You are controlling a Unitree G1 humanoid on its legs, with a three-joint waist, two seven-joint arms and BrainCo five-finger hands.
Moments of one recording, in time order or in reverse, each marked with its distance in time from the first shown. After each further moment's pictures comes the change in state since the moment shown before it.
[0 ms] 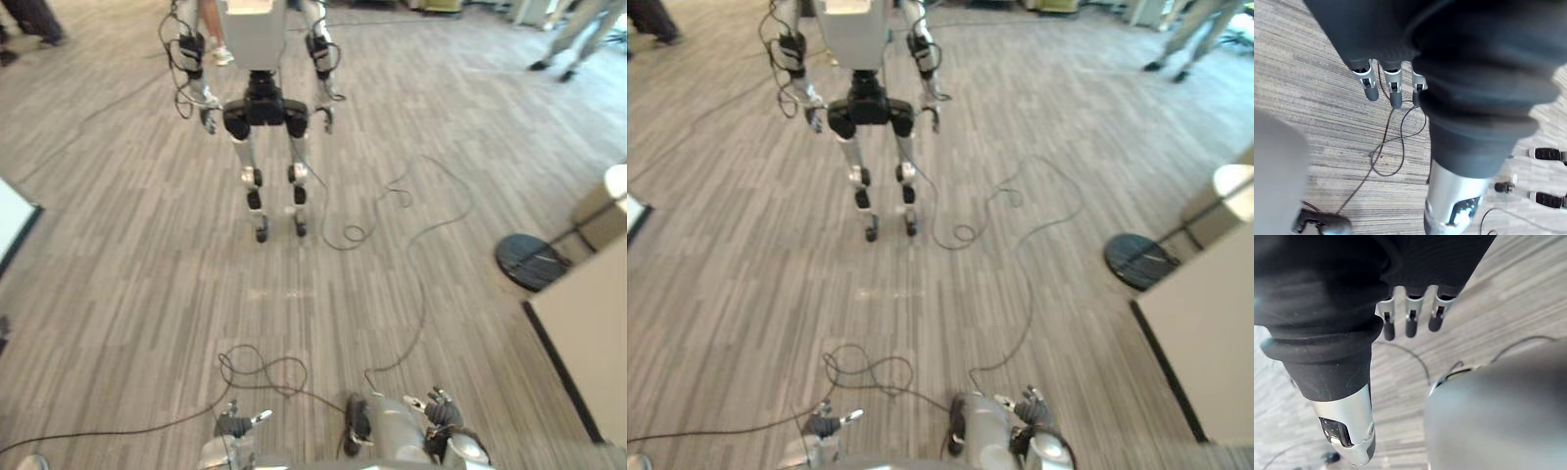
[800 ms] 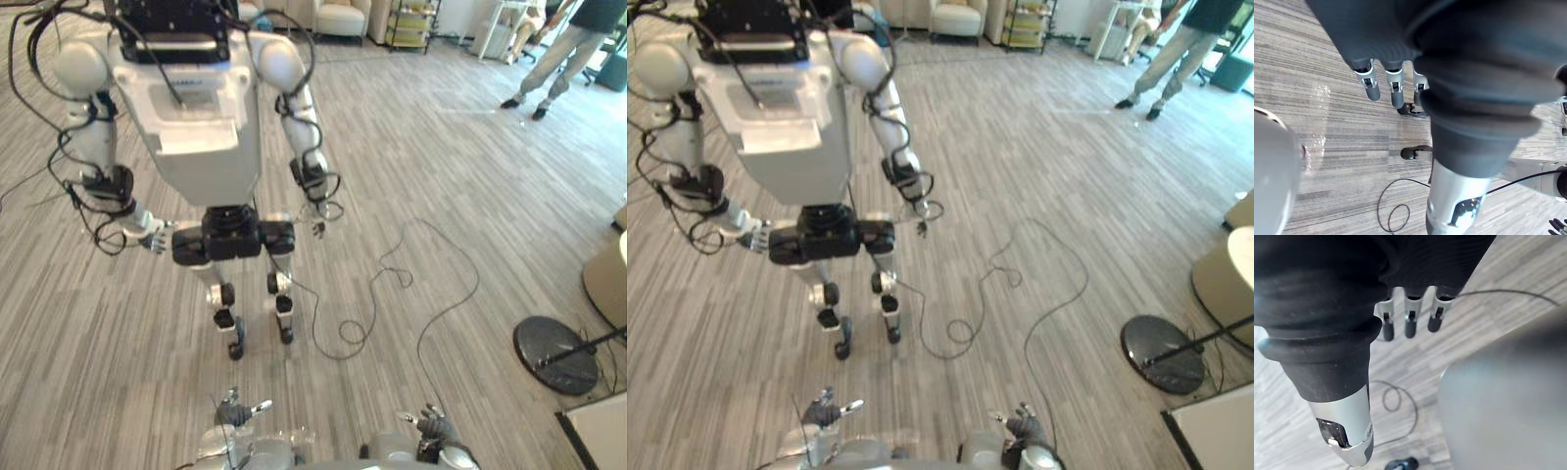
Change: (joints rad) left arm -0.015 0.050 -0.061 -0.015 0.004 0.005 -0.017; right arm 0.012 0.049 -0.034 0.063 -0.009 0.011 -0.022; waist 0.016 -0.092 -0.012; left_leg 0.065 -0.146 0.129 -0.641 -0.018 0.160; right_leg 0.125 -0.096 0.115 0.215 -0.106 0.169
